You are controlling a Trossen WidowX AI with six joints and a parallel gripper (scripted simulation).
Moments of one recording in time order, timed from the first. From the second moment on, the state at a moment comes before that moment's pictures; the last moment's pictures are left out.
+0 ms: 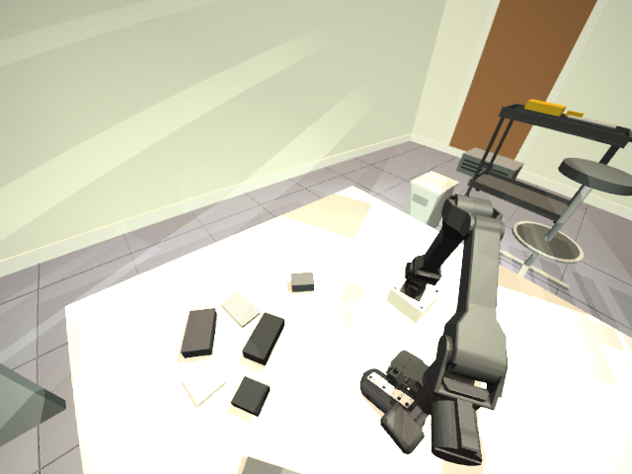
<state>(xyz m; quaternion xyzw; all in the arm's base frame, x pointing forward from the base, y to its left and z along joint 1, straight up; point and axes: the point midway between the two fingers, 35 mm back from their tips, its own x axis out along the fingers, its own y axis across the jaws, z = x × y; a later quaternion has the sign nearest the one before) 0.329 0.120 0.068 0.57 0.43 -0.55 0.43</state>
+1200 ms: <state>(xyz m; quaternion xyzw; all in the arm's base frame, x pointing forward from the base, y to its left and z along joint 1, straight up) 0.323 0.099 0.088 0.57 0.43 -0.55 0.44</state>
